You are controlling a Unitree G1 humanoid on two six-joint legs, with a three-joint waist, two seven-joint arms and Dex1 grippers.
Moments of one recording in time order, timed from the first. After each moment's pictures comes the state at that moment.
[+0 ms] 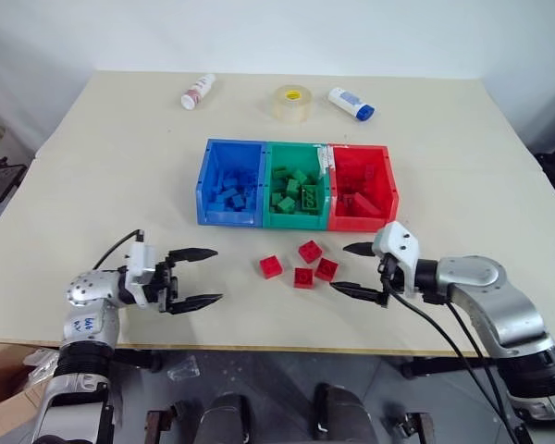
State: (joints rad) left arm -0.37 0.56 0.19 0.49 -0.49 -0.23 -1.50; right arm -0.38 -0.66 0.13 -0.14 0.29 0.48 0.96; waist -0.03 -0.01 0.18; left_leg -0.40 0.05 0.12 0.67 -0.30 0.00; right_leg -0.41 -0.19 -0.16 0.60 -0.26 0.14
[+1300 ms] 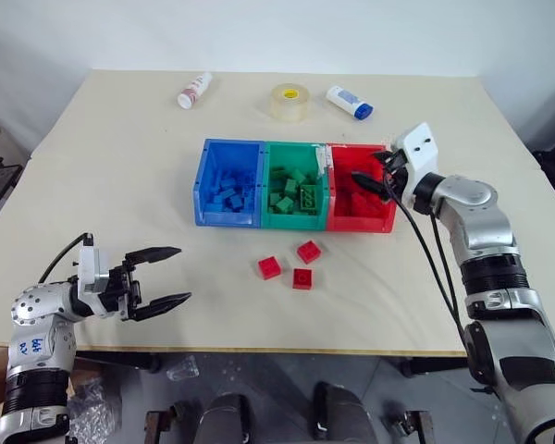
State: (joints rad) left arm -0.22 0.64 0.30 0.29 -0.54 -0.13 -1.43; right arm -0.90 -0.53 0.01 0.59 0.14 0.18 0.75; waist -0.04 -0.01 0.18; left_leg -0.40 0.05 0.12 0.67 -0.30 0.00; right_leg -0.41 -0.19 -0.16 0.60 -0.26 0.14
